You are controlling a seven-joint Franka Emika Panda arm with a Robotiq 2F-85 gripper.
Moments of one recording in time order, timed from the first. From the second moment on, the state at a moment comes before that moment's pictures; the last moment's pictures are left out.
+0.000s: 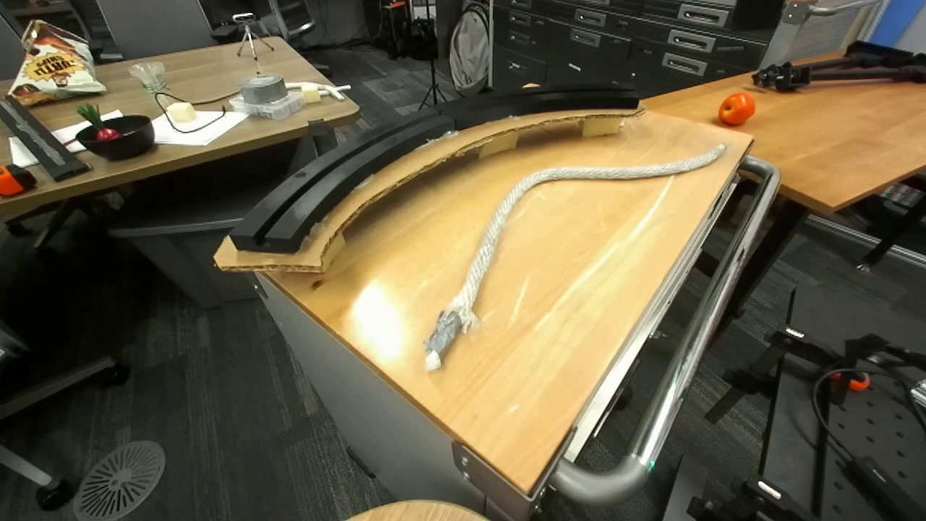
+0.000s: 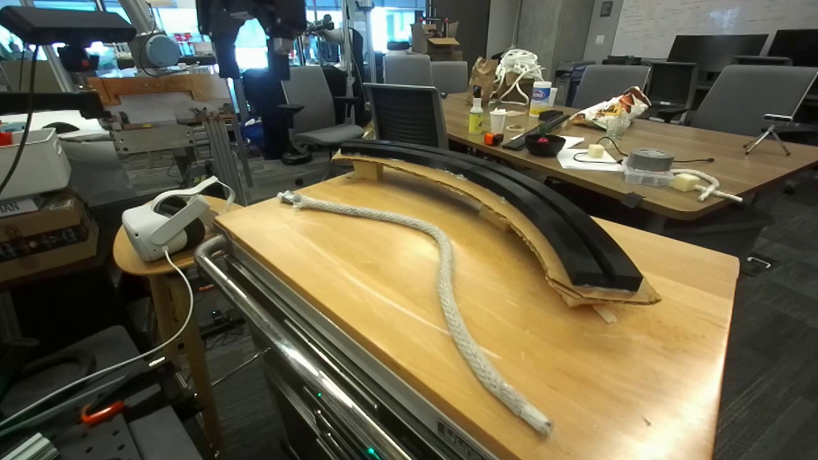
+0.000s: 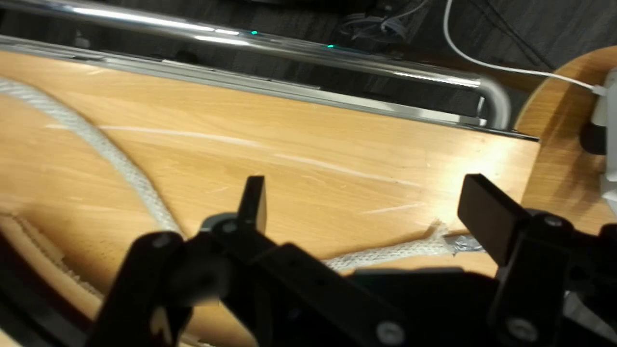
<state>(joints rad) 0.08 -0.40 0.06 -2.24 -0.04 1.70 -0.02</state>
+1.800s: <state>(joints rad) 0.08 0.13 0.07 -1.80 -0.18 2.17 -0.50</state>
